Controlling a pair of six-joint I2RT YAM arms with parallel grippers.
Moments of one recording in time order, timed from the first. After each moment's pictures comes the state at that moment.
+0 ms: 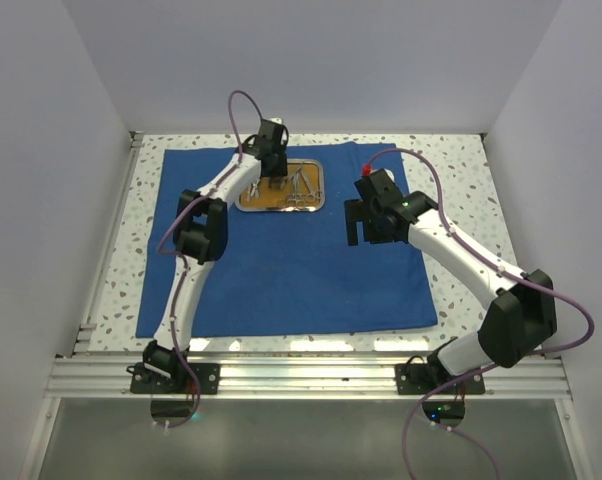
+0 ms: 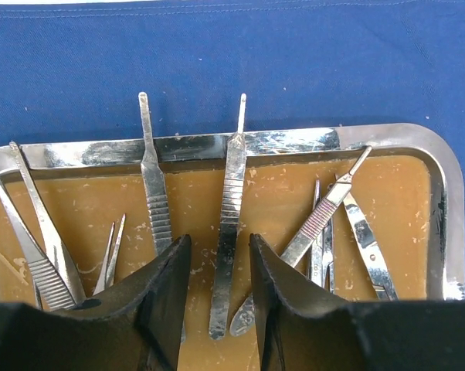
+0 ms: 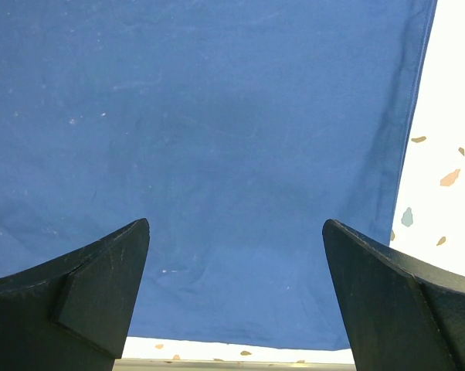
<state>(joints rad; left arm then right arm) -0.36 2.55 2.26 -0.53 -0.13 -0.35 0.55 1.48 1.26 -0.84 0.30 0.39</state>
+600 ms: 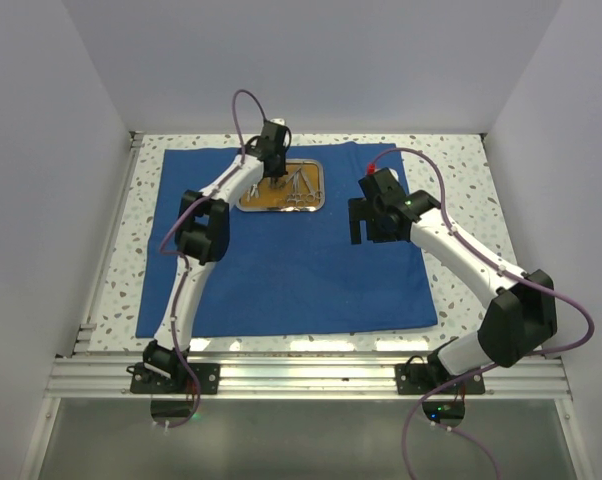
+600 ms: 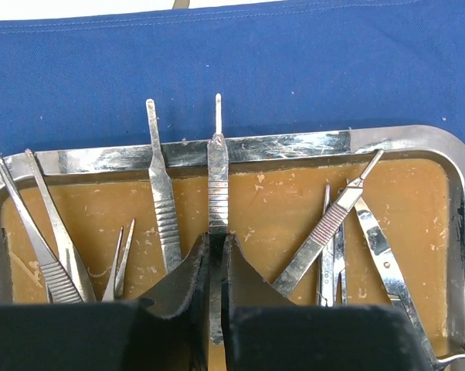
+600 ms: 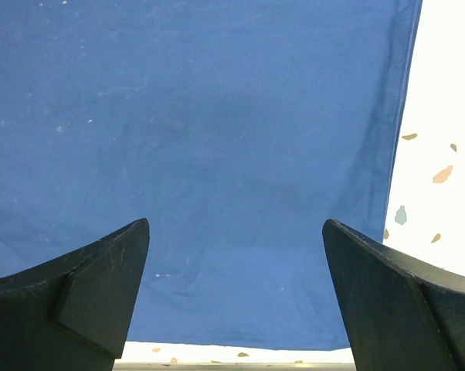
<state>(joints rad) -0.38 2.56 2.26 -0.52 -0.18 -0.30 0.53 1.48 1.25 -0.84 0.30 0.39</state>
